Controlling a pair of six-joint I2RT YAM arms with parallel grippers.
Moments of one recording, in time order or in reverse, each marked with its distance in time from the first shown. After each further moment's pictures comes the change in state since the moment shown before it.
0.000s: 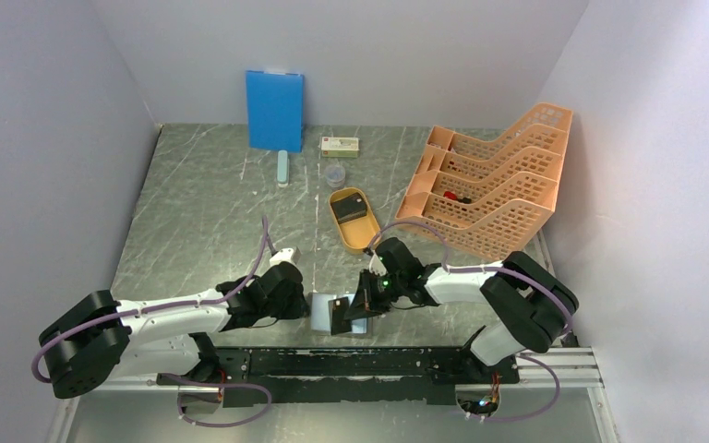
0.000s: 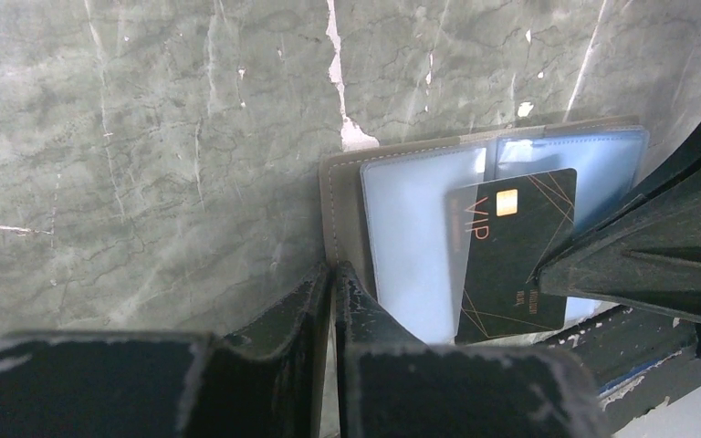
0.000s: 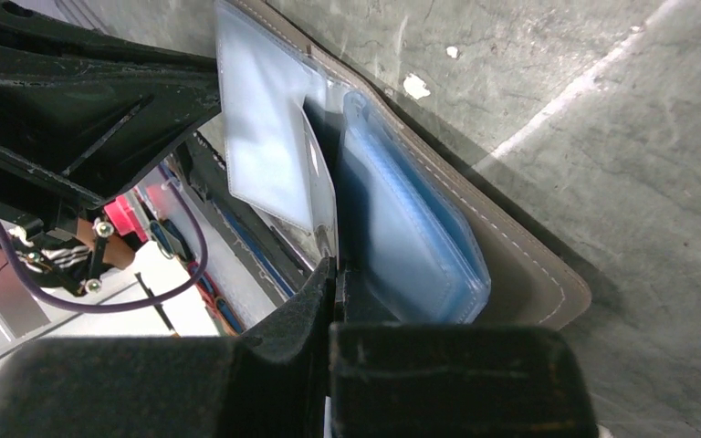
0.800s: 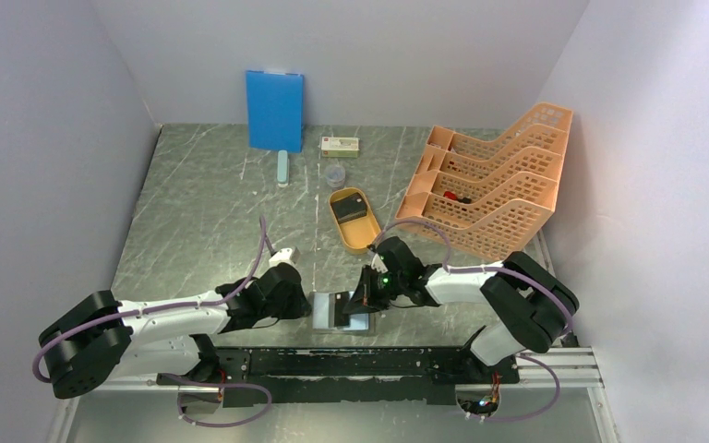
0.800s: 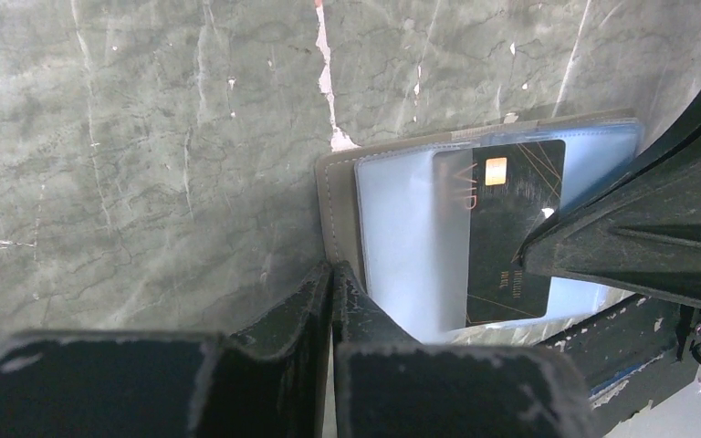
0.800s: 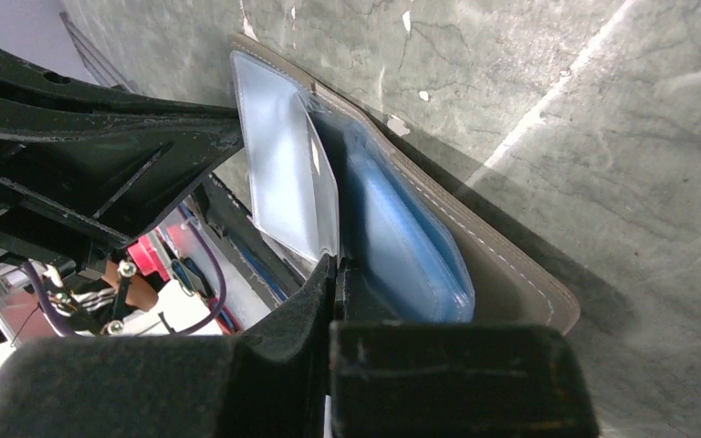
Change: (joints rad) left arm 0.001 0.000 -0.027 0.064 0.000 -0.014; right arm -0.006 -0.002 -0.006 0.044 0.070 0.082
